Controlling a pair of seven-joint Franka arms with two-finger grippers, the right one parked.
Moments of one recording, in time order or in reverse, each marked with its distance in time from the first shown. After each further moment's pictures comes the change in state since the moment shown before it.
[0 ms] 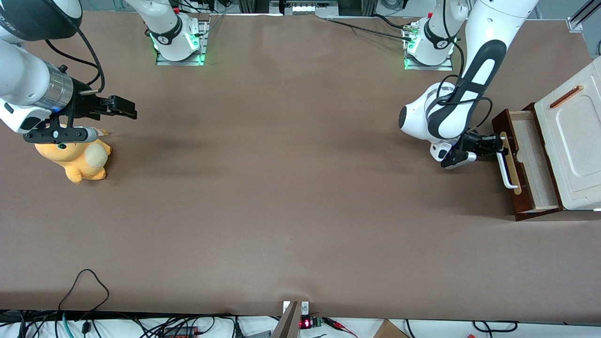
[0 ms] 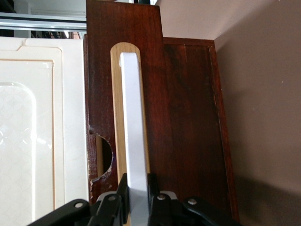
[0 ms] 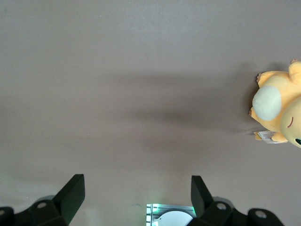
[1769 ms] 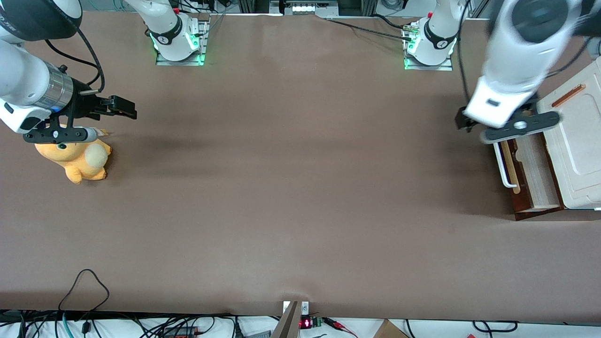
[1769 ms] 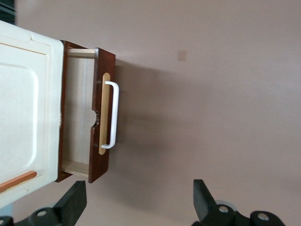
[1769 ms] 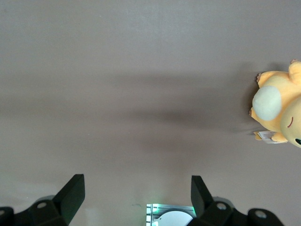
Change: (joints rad) arm -0.015 -0.356 0.057 0.690 -1.207 -0.111 0.692
